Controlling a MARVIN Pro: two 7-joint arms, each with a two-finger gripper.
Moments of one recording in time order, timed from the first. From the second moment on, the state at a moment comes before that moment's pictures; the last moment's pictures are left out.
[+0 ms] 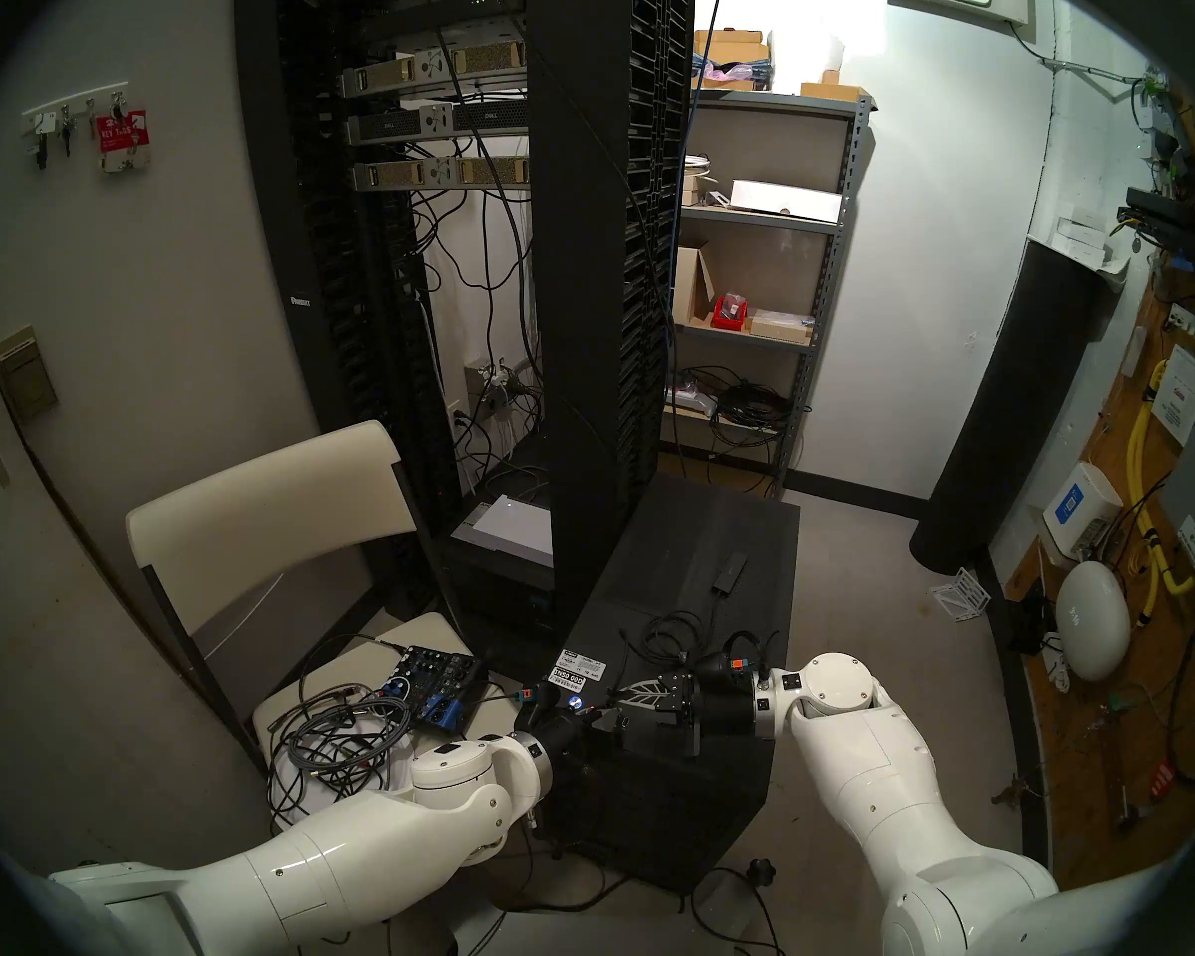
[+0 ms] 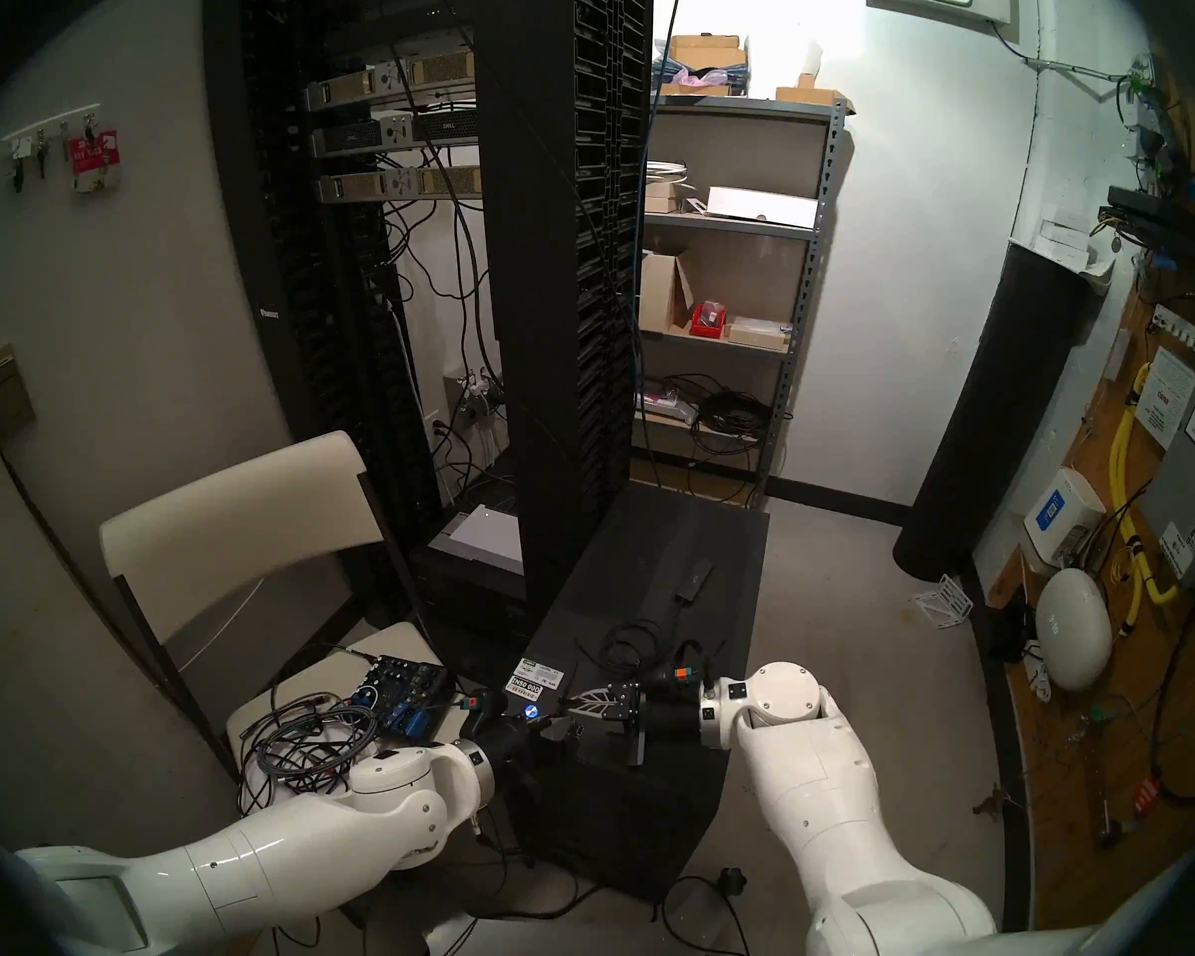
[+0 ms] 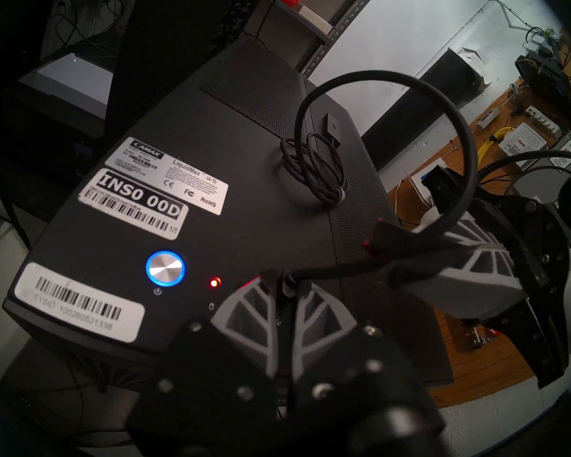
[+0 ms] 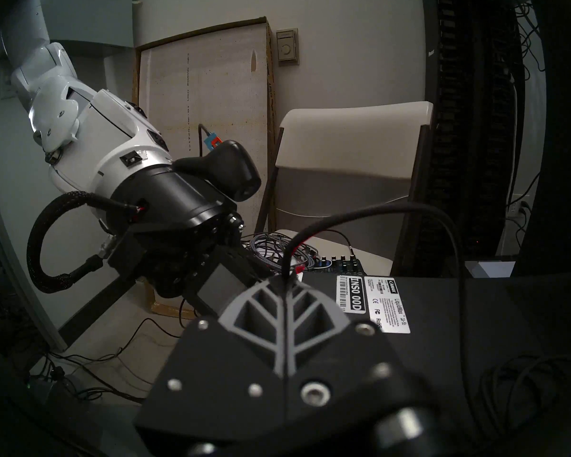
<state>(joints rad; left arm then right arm) 1.44 -1.04 -0.67 -1.45 -1.17 0.05 0.05 -1.31 -1.43 1.56 -0.93 -0.06 -0.33 1.41</state>
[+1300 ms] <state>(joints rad) 1.41 -1.06 -0.61 -1.45 -1.06 0.05 0.13 -1.32 -1.44 1.59 -0.94 -0.09 -0.33 1.43</state>
